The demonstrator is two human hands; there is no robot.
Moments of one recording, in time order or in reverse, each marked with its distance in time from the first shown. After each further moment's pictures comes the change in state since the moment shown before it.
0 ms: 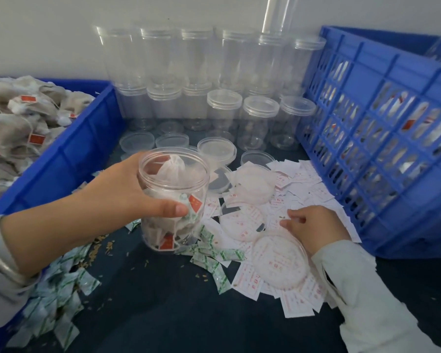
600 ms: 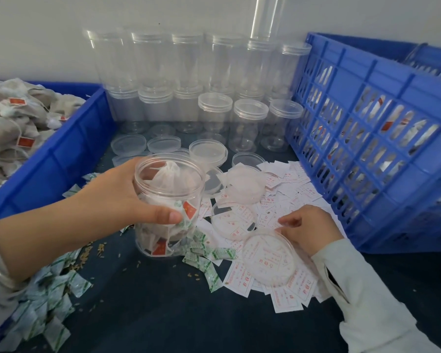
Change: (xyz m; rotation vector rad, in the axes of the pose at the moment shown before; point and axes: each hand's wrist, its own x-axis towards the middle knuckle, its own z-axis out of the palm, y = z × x) left_hand -0.006 0.006 -0.004 0.046 -0.056 -0.001; right_hand -0.009 0.003 -0.008 0.049 -0.003 -0.094
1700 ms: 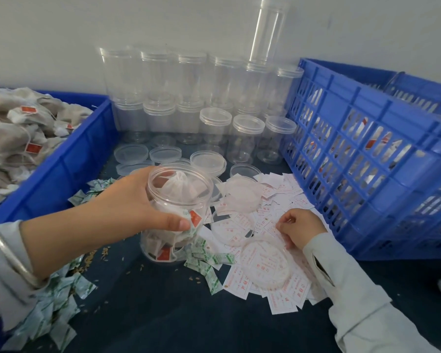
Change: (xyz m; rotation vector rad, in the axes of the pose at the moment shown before) left_hand -0.012 -0.006 -0.010 -0.022 -0.005 0.026; right_hand 0.010 -0.016 0.008 0.168 0.050 0.183
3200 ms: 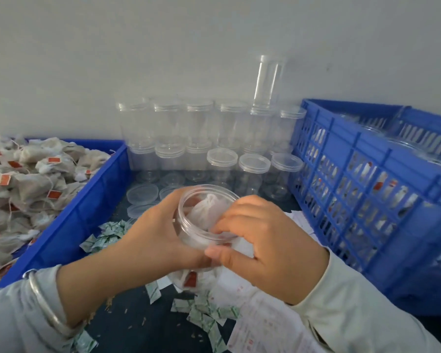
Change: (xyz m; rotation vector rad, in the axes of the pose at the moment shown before) left_hand 0.005 0.042 0.007 0.028 0.134 0.259; right_hand -0.103 -0.132 -0.033 -0.192 0.014 -1.284
